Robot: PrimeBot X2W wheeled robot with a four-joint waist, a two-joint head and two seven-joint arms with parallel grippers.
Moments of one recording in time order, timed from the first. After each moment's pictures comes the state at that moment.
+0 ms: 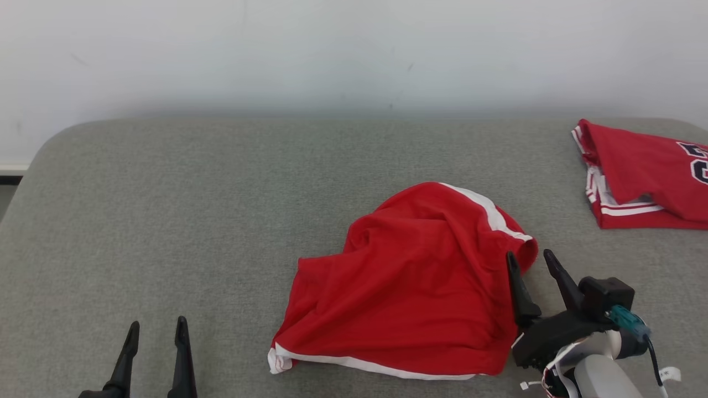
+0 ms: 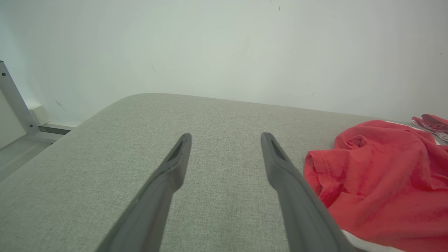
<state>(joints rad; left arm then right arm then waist) 0.04 0.06 0.07 0.13 -0.18 -0.13 -0.26 -0.28 -0.18 0.03 0.52 0.26 0.13 -0.23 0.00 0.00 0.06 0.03</state>
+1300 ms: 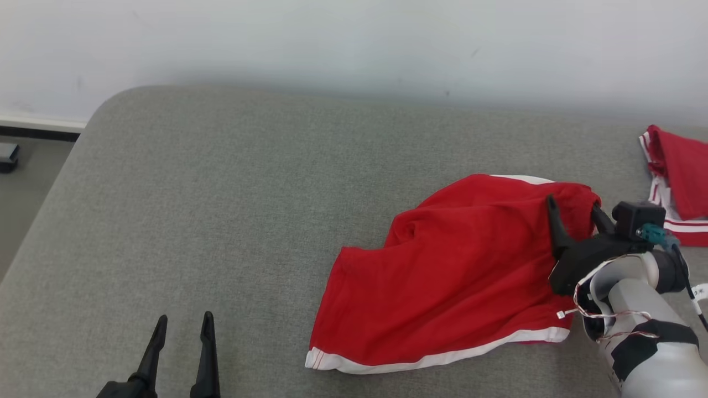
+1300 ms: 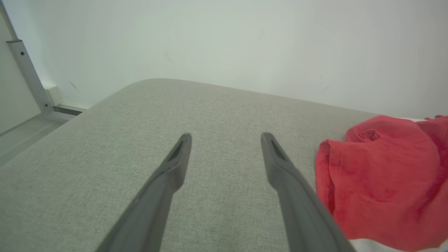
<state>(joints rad) 0.01 0.05 0.00 0.16 -0.22 -0.13 -0.26 -0.66 -0.33 0.15 0.97 0.36 0.13 -0.23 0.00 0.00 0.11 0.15</state>
